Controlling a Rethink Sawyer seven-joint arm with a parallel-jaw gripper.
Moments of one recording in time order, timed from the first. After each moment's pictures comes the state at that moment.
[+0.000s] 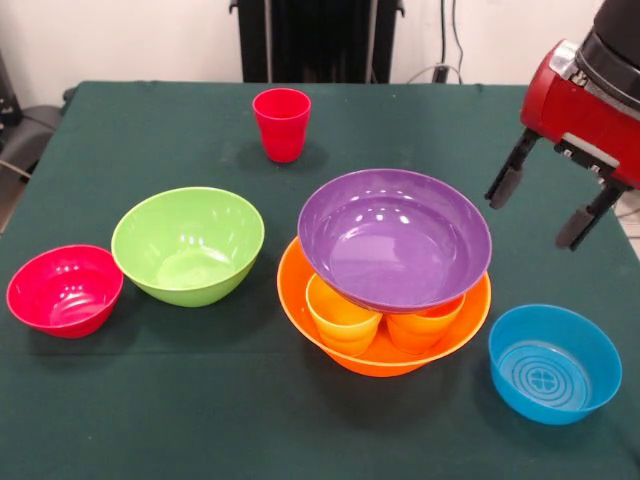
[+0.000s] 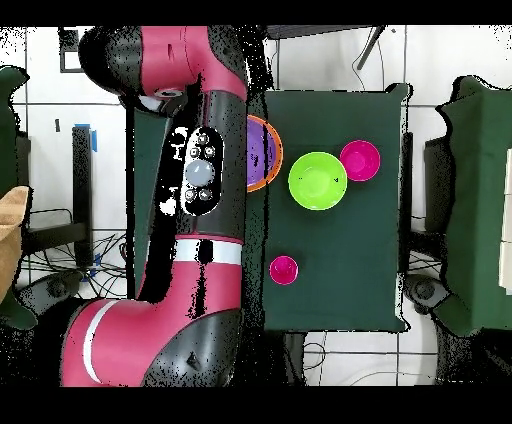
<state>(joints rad) 0.10 -0.13 -0.39 0.43 0.14 1.32 2.35</state>
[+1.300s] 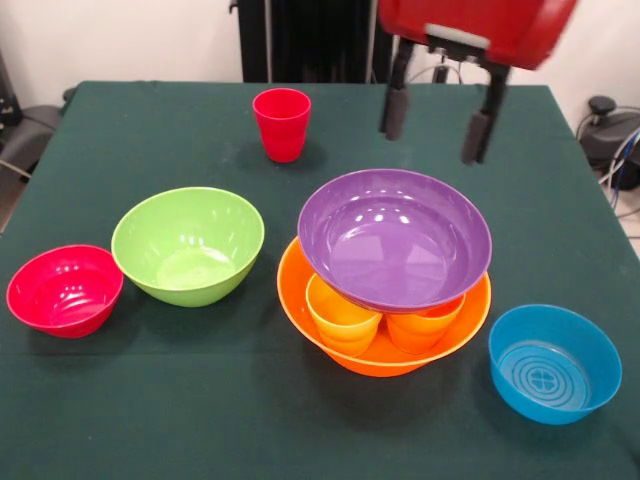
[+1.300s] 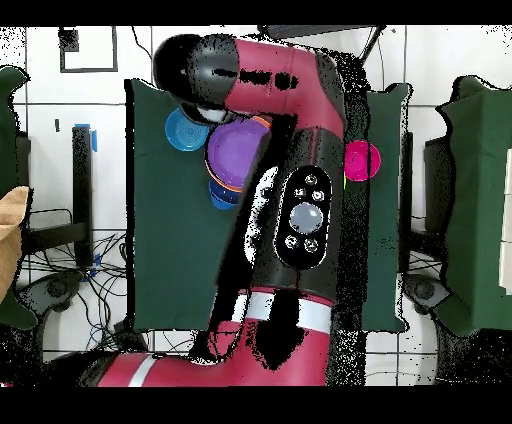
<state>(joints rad) -0.05 -0.48 -0.19 0.89 0.11 1.05 2.07</state>
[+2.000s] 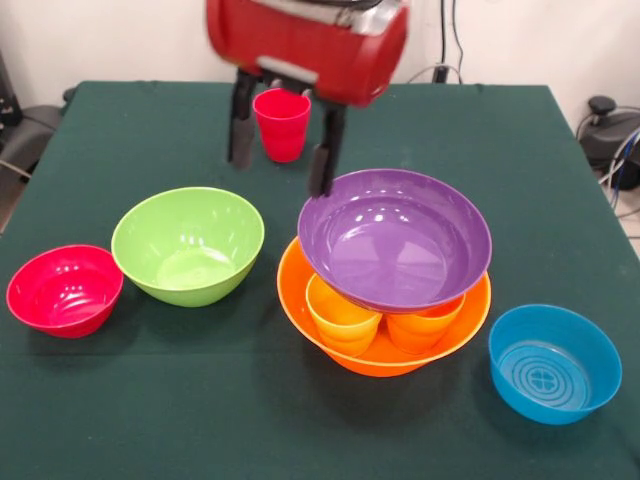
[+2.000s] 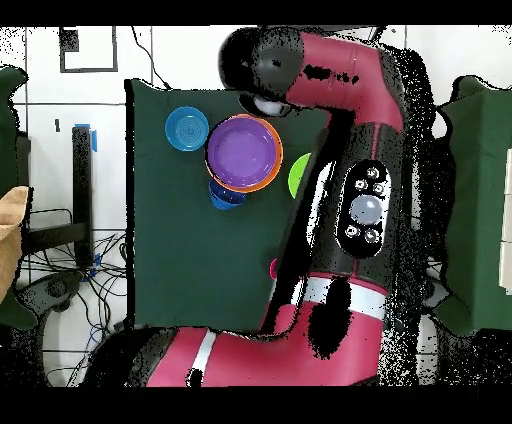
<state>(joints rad) -0.17 -0.43 -0.15 0.81 0.03 1.05 1.95</state>
